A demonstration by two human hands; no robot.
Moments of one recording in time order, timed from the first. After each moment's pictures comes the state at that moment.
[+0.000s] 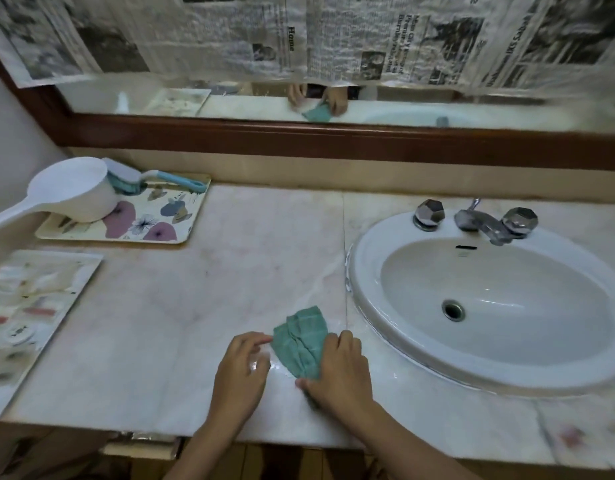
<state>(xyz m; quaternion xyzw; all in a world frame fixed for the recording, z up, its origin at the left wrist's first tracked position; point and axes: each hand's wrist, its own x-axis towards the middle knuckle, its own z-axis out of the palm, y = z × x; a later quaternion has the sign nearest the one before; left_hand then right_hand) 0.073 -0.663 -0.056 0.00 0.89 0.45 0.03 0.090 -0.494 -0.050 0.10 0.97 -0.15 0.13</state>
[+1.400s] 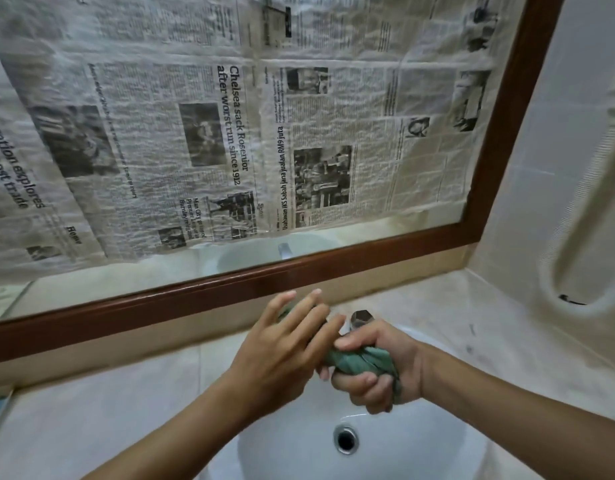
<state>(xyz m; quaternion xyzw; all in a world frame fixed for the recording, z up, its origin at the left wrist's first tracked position) -0.054 -0.347 0.147 0.63 0.68 0.07 -0.38 0.036 -0.167 0.158 0.00 0.48 -0.78 0.39</state>
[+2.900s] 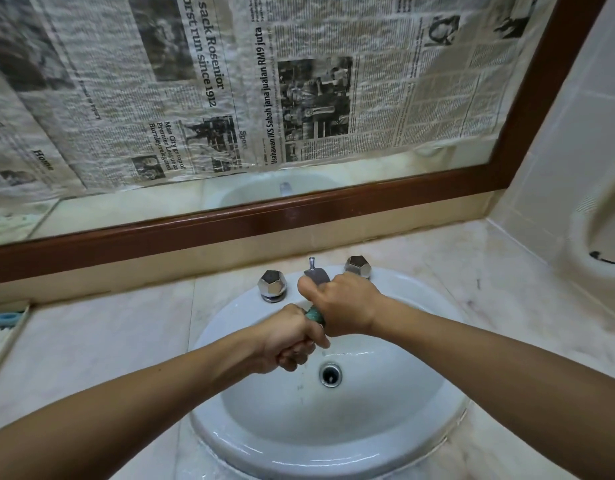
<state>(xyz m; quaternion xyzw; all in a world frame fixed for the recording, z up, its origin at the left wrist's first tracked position) -0.026 -0.285 0.090 0.13 0.74 0.44 0.49 0.007 -0.139 0.087 -0.19 0.98 0.07 -0.09</state>
